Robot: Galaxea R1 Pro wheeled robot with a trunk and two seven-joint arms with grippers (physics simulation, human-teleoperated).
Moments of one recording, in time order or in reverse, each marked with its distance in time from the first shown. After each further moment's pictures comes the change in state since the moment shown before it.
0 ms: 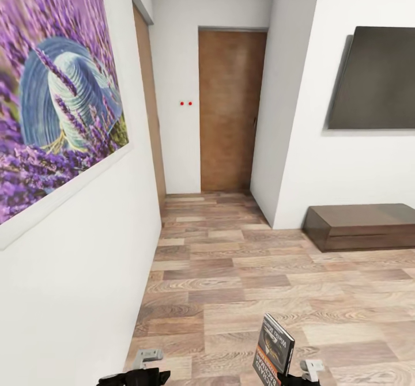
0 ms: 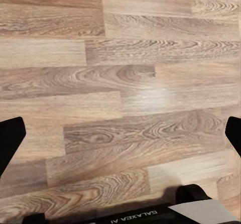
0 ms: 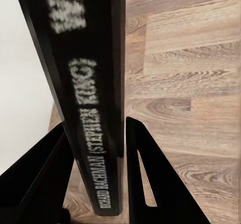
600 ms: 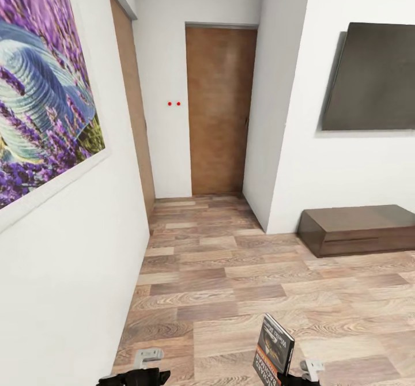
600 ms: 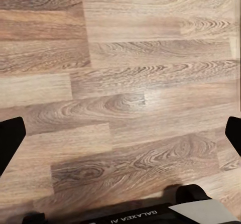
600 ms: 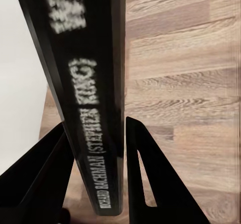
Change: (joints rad) left arm 0.000 0.000 0.000 0.000 0.000 0.000 0.000; right arm 0.000 0.000 -0.001 0.000 0.000 0.000 0.001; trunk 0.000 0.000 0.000
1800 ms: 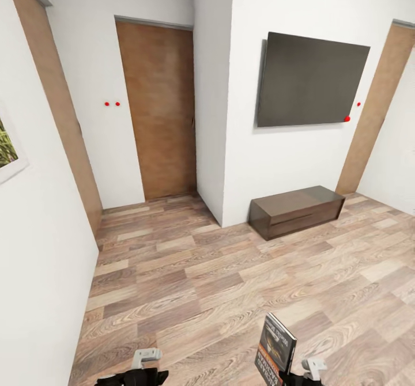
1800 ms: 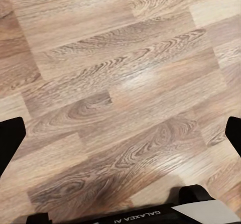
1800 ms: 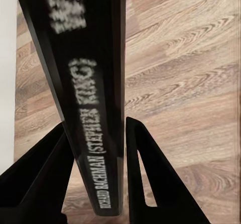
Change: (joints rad) left arm 0.000 0.007 0.001 -0.001 -0.002 0.000 0.001; right arm 0.000 -0.006 -0.003 -0.001 -0.006 -0.010 -0.005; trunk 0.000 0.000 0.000
